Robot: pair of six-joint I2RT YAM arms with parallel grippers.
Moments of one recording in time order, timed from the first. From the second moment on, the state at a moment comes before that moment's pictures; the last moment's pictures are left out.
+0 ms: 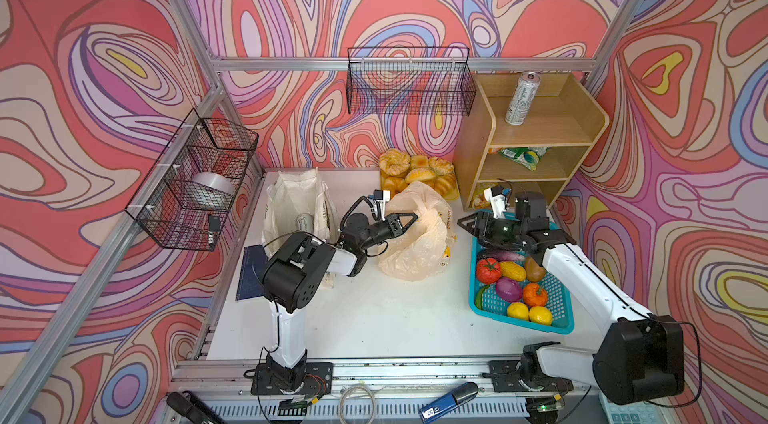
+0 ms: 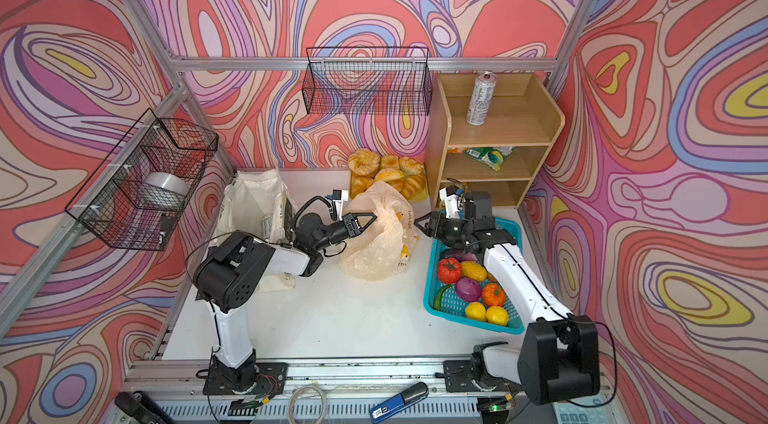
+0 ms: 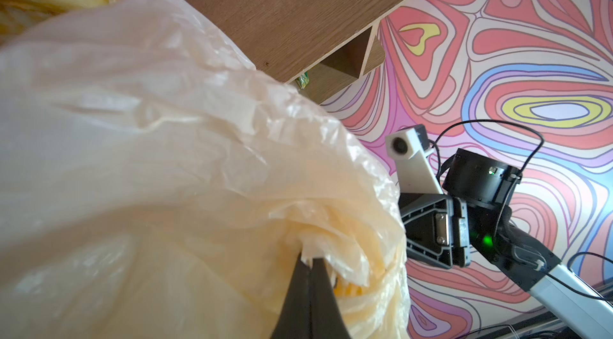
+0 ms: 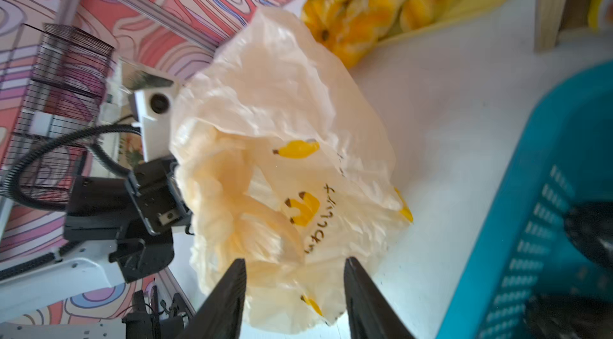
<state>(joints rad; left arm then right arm) -0.50 1.96 0.85 1.22 0.63 -1.09 0.12 1.28 0.92 -0.36 -0.63 0.45</state>
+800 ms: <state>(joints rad) -0.50 1.98 0.85 1.22 0.64 -1.10 0.28 1.47 1.03 -0.36 -0.58 0.38</state>
